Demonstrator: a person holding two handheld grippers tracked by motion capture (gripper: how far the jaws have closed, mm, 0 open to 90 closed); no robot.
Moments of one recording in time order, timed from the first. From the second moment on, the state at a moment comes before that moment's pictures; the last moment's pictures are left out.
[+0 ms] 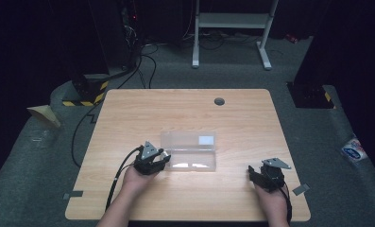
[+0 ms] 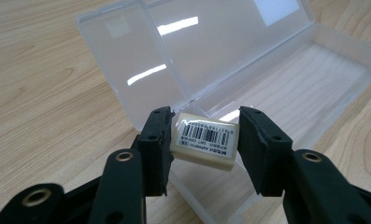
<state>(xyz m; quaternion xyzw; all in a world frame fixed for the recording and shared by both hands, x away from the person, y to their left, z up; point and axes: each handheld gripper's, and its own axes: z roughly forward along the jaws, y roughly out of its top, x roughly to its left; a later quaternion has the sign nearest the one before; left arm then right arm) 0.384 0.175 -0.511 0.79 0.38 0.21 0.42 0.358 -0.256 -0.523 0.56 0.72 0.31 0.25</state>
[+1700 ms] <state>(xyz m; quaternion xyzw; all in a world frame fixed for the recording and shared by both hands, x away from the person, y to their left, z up) 0.382 0.209 -0.503 0.76 0.44 0.22 0.43 0.357 -0.256 -0.523 0.56 0.72 0.31 0.25</state>
